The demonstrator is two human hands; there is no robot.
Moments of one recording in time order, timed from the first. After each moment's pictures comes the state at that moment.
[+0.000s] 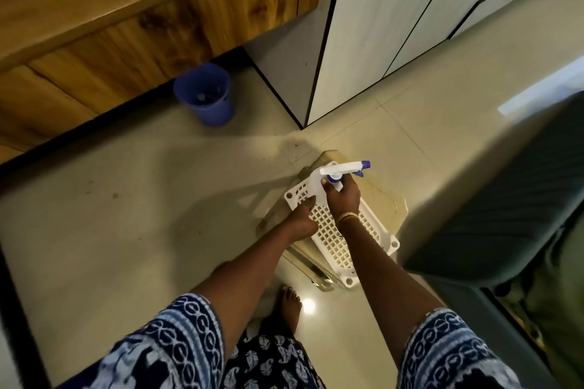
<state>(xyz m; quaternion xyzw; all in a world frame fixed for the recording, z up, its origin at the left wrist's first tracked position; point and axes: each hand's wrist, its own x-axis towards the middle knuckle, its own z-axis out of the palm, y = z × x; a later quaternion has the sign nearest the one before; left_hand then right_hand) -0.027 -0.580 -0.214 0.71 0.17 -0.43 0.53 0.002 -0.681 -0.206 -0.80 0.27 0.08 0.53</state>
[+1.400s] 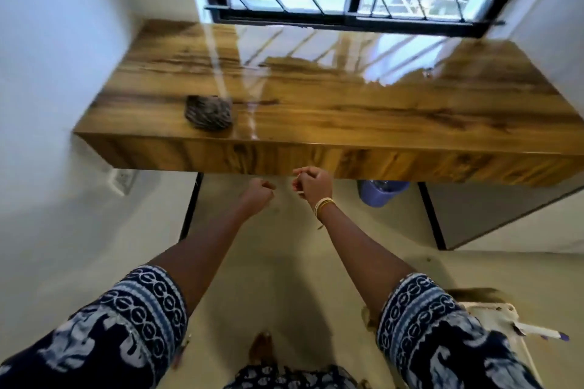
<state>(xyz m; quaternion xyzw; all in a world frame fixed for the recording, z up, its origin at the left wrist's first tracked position) -0.222 -0.033 0.010 0.75 0.43 -0.03 0.51 -0.121 -0.138 0.007 -0.76 -0.07 0.30 0.57</state>
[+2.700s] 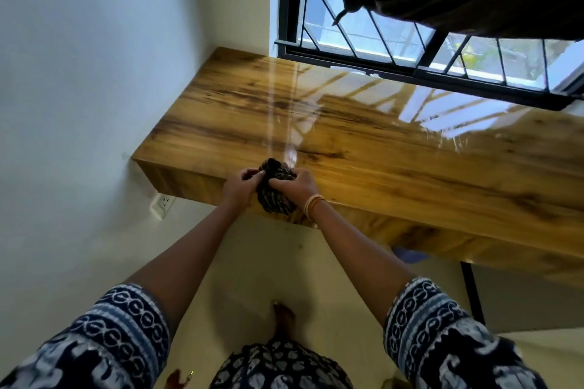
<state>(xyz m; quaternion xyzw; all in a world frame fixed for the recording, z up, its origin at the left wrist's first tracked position) -0.252 0.164 0.044 0.67 0.47 0.16 0.56 -0.126 0.079 0.048 -0.80 -0.29 0.34 0.41</state>
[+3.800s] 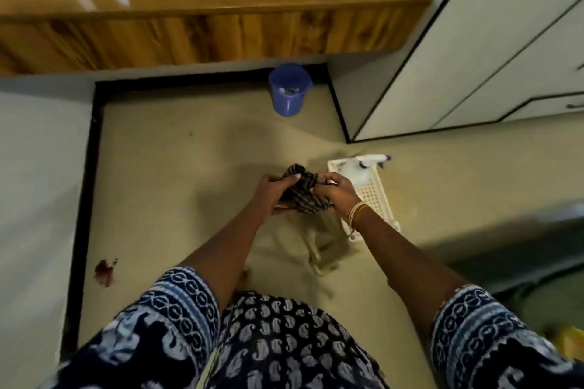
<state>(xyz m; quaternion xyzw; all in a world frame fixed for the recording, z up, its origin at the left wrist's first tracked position) -0.239 -0.491 -0.070 0.50 0.44 -0.11 0.74 -0.164 -0.636 -0.065 -0.72 0.07 0.37 0.58</state>
